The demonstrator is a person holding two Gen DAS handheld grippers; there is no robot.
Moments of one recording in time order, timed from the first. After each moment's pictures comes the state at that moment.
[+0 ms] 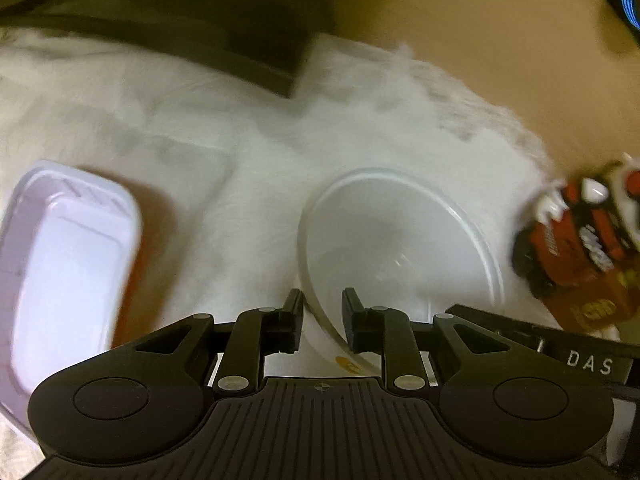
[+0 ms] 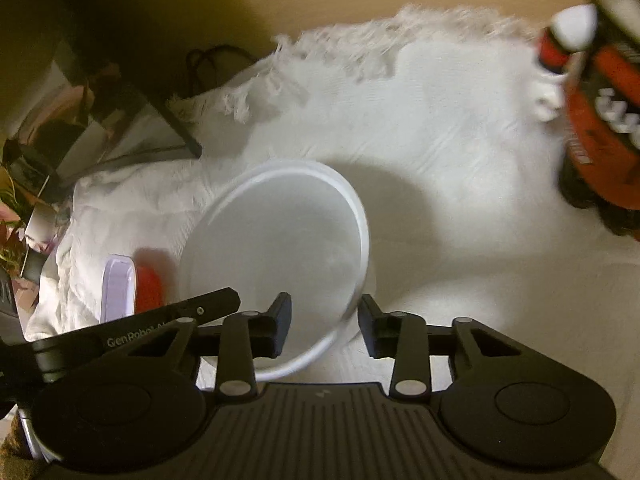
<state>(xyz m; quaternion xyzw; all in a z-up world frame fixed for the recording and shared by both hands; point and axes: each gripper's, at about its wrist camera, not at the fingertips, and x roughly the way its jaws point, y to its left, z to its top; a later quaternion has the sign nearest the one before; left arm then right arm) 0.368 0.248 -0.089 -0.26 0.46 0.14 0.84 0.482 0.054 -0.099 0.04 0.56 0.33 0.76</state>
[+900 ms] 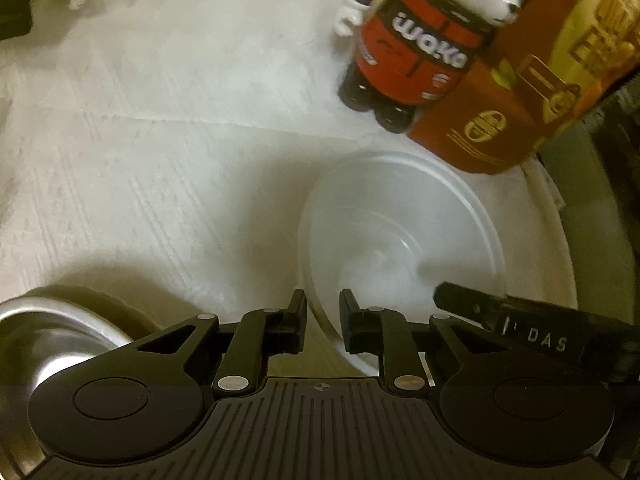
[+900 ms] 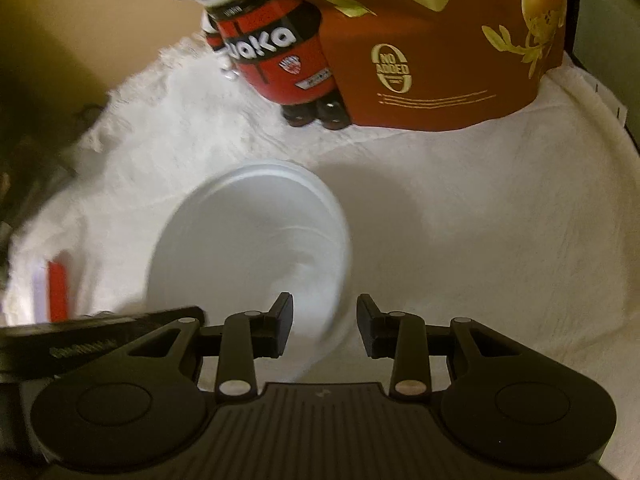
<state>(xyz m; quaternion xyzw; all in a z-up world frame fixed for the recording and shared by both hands) 0.392 0.096 -0.104 -0.19 0.55 -0.01 0.81 0.423 -0.127 -0.116 0.08 0.56 0.17 0.81</state>
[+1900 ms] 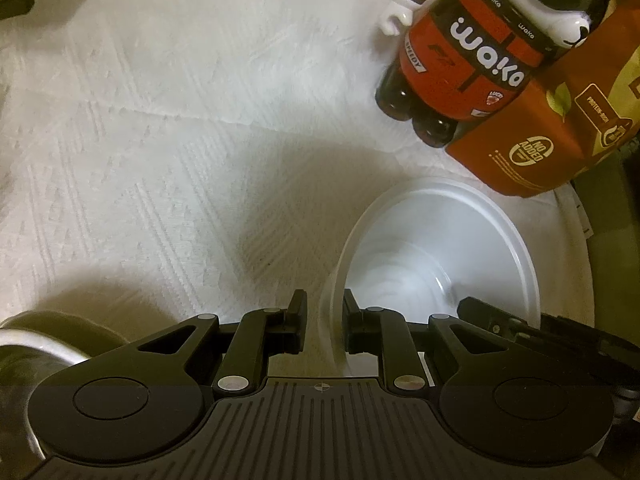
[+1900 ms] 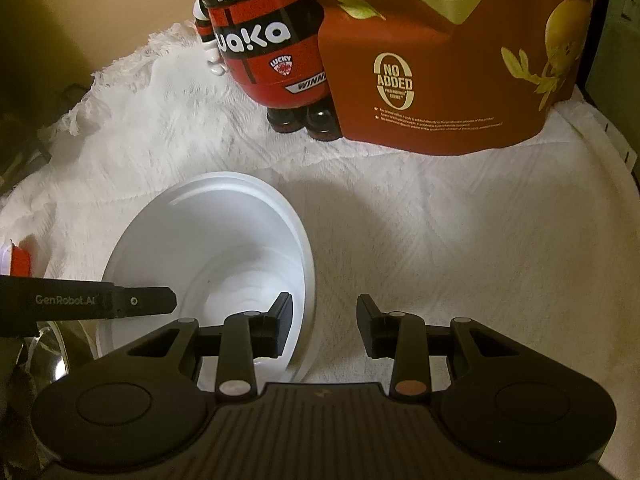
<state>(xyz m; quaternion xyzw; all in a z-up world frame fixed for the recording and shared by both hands) 0.417 0.106 -0.121 -0.21 0.57 0.02 0.80 0.442 -0.122 -0.129 0.03 0.54 0.17 0.82</state>
